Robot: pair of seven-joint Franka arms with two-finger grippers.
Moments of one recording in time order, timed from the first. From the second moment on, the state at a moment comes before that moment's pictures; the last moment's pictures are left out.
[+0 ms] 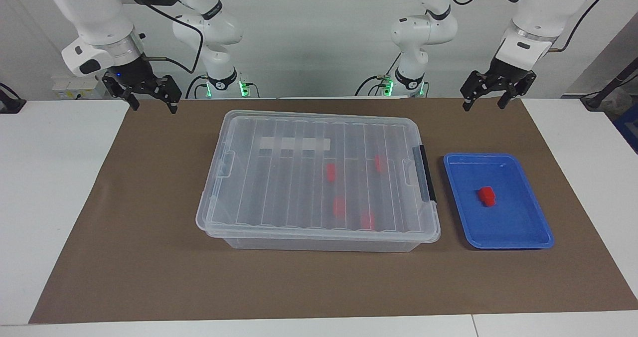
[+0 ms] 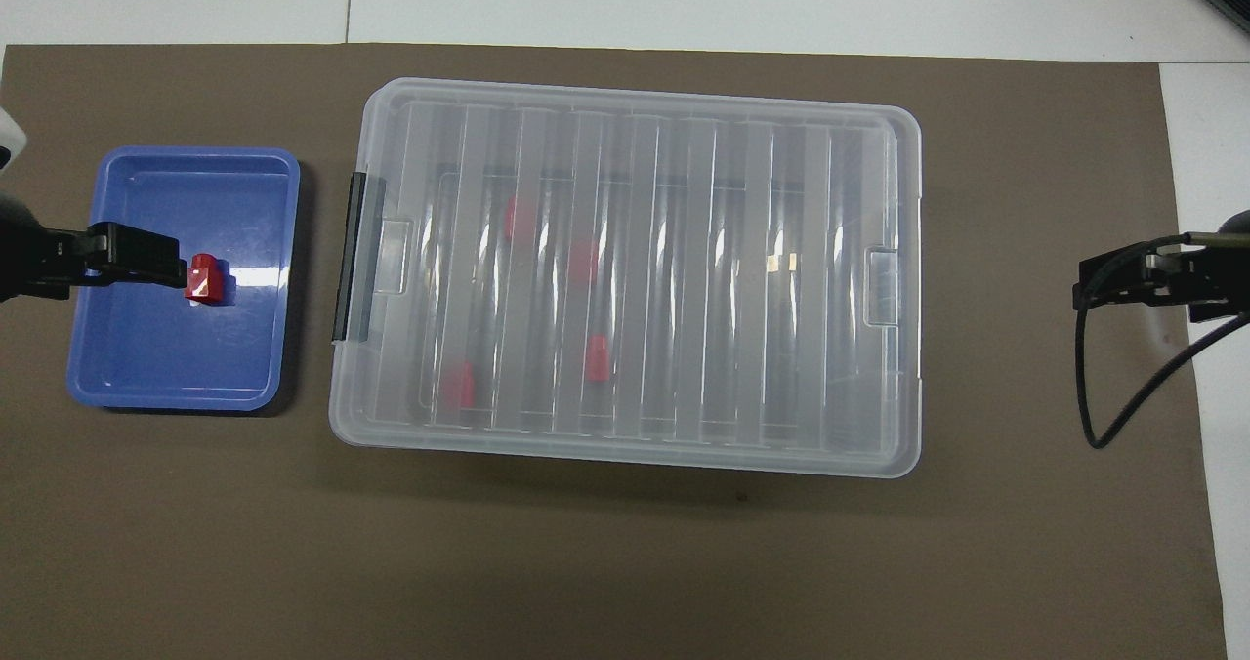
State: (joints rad) left arm 0.03 -0.07 -0.14 -1.62 -0.04 1.59 -0.13; right arm -0.05 -0.04 0.04 -1.61 -0.02 1.52 0.13
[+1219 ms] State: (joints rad) left arm 0.03 -0.07 -0.14 -1.62 -0.04 1.59 -0.13; right arm 0.01 -0.12 0.05 -1.99 0.01 1.89 0.19
